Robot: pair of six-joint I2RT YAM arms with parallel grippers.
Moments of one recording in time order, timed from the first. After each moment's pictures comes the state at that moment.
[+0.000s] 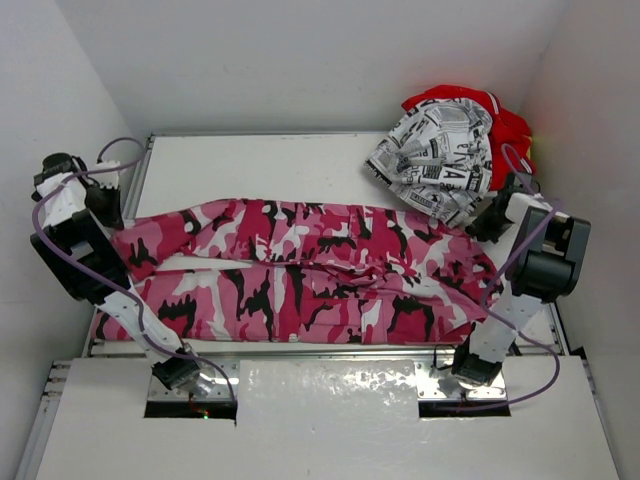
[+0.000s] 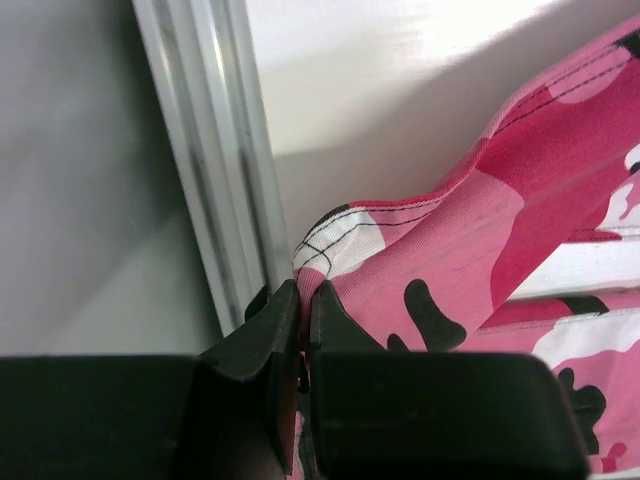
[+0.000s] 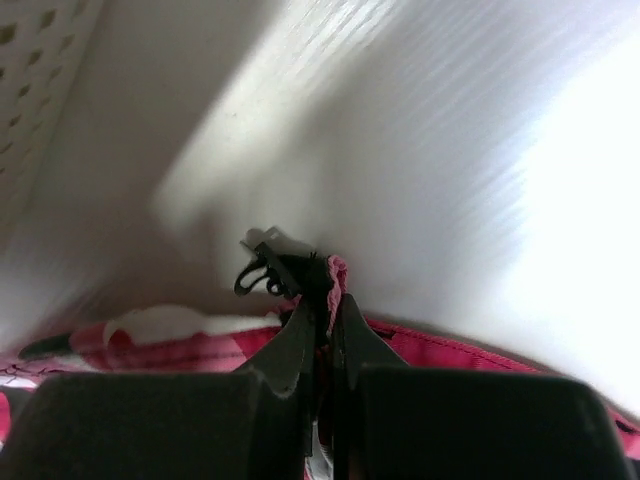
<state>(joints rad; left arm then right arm) 0.64 1.96 1.65 -0.94 0.28 0.66 -0.36 1.92 1.16 -0.43 -0.05 0.51</state>
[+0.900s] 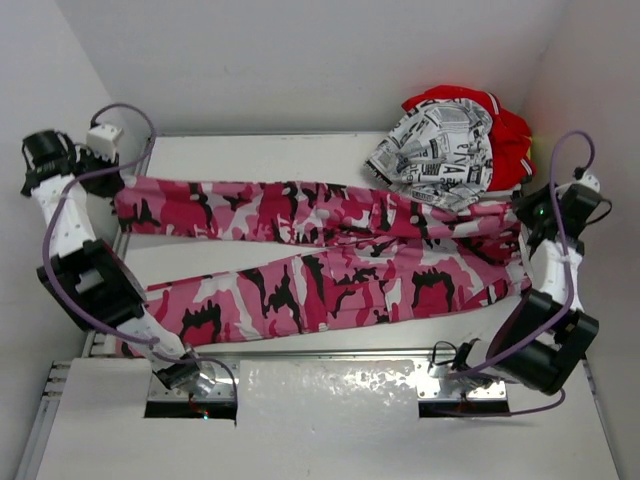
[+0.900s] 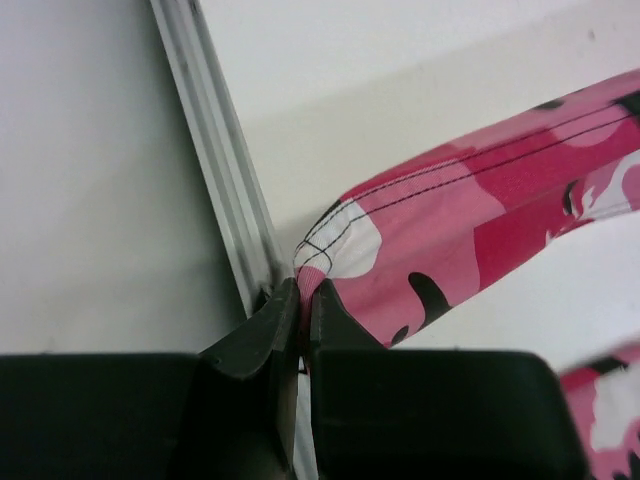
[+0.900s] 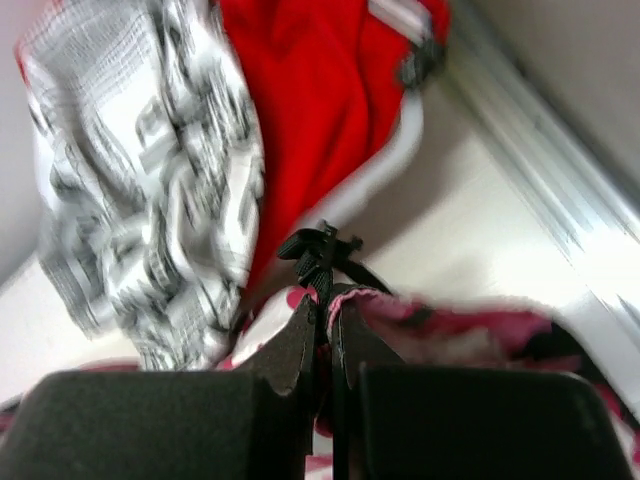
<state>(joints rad) 0.58 1.73 1.66 -0.74 0.53 0.72 -0.59 1.34 0.89 0.00 -0.33 0.41</state>
